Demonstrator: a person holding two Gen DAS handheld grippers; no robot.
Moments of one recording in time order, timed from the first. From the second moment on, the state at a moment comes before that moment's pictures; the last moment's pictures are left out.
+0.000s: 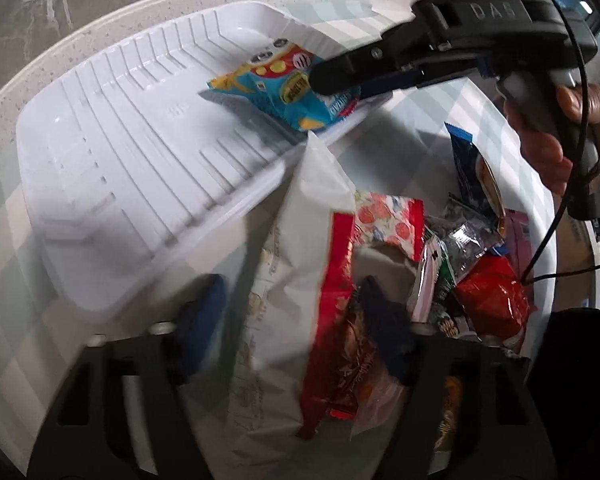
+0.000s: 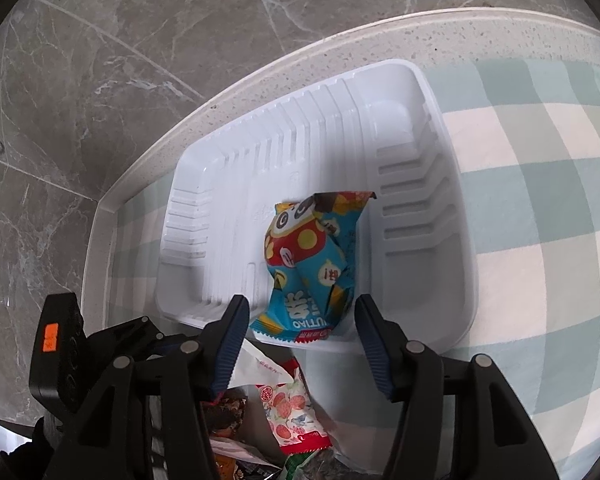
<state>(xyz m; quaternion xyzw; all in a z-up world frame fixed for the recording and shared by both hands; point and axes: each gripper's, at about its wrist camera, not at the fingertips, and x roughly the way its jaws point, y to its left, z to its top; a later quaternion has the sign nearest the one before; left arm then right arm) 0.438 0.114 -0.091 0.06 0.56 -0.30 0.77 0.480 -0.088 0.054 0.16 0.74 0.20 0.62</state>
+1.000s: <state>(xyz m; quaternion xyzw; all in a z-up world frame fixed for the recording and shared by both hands) 0.469 0.182 -0.038 -0.16 0.51 -0.32 0.78 0.491 -0.087 0.056 0.17 0.73 0.24 0.62</state>
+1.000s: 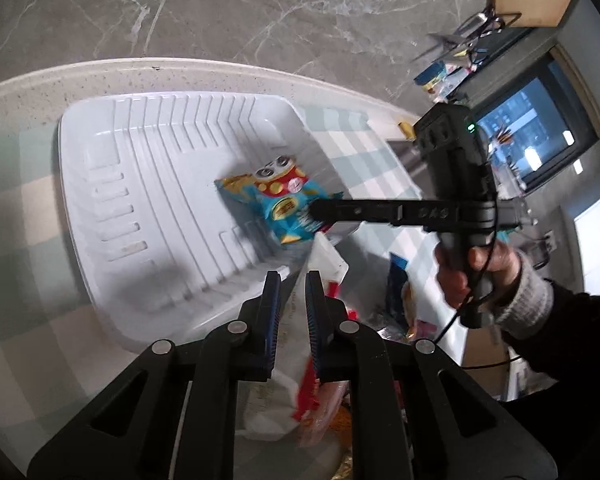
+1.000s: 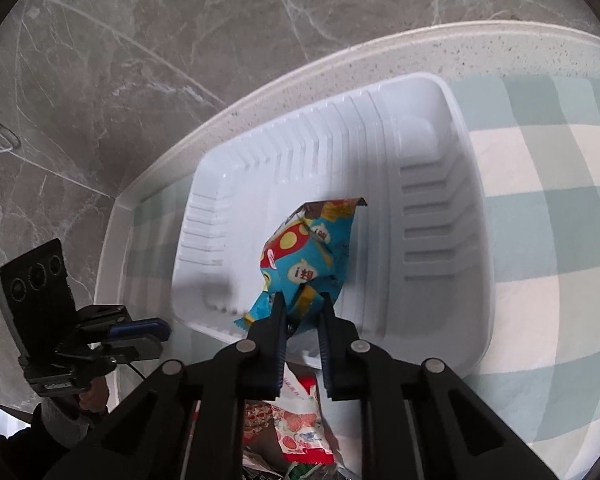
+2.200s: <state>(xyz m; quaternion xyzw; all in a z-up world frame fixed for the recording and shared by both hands) 0.465 0.123 -0.091 -0.05 0.57 -0.34 0.75 0.485 -0.087 0.053 0.14 0.73 0.23 0.63</state>
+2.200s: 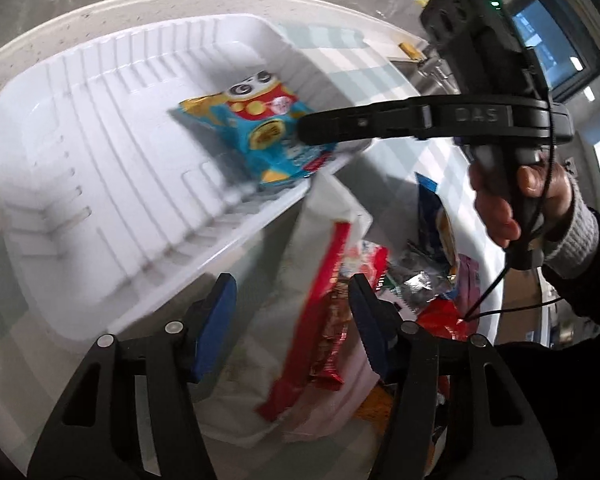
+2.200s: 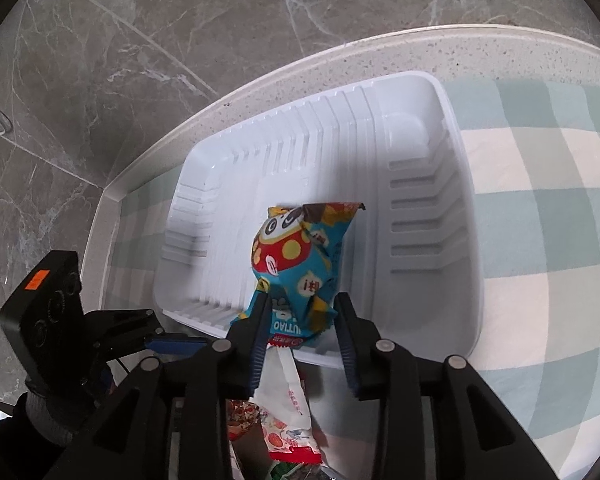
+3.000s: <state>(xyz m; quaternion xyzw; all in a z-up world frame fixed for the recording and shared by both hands) 0.456 0.127 -0.111 -0.15 0.56 -0.36 0.74 0.491 -0.096 0.027 0.25 0.74 0.23 0.59</state>
